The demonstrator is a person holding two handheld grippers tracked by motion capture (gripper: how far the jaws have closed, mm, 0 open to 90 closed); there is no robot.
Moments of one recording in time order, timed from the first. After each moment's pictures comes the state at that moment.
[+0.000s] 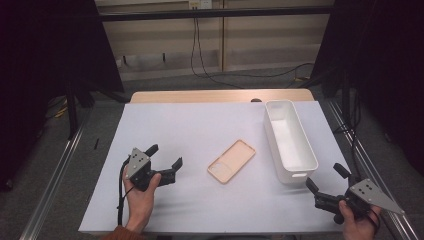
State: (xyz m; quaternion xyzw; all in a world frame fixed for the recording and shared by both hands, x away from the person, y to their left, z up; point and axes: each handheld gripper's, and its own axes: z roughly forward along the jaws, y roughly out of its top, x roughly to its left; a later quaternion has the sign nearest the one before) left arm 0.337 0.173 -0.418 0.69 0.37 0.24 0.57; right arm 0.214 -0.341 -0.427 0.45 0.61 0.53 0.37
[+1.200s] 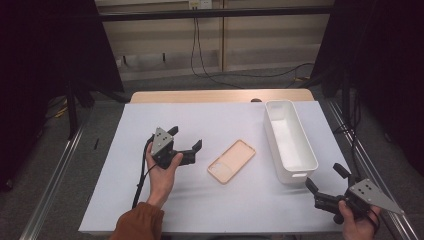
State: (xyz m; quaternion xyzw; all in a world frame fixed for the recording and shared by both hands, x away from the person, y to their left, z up) left arm 0.386 0.117 -0.410 0.70 0.34 0.24 0.58; right arm 0.214 -0.341 -0.427 0.45 0.62 0.53 0.37
